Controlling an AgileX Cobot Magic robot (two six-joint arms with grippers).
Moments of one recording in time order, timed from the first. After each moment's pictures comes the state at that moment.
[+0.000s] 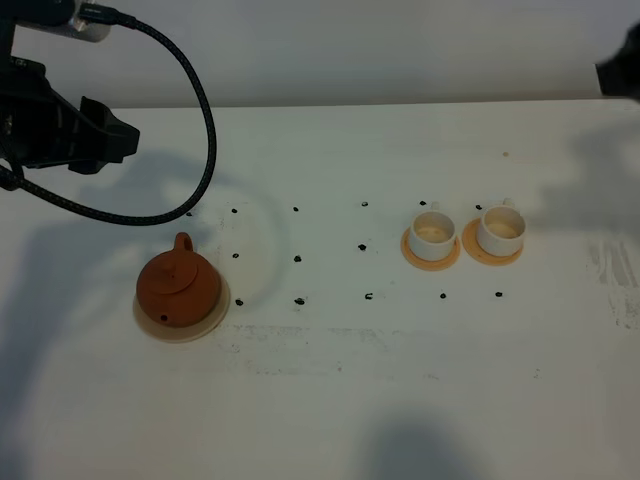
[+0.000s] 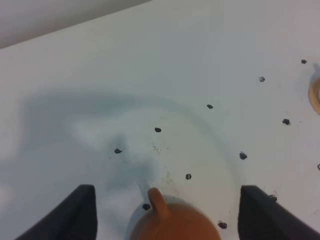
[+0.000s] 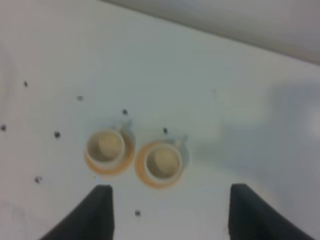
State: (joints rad) left arm -0.11 1.45 -1.13 -0.46 0.54 0.58; right arm 0.31 1.28 -1.37 0.06 0.98 -0.14
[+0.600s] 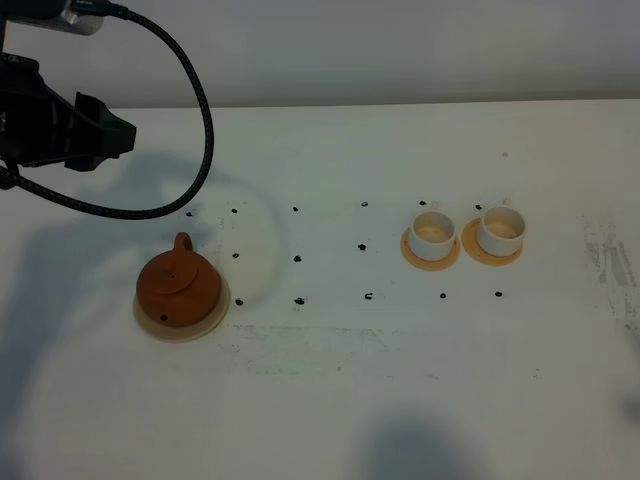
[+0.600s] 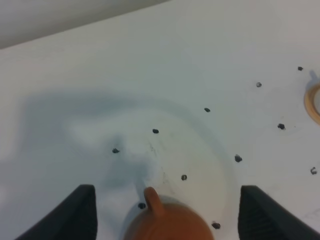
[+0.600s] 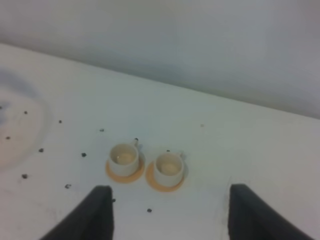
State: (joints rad) left arm -0.11 1.43 -1.13 -0.45 0.55 0.54; right arm 0.31 0.47 -0.92 0.09 0.95 -0.12
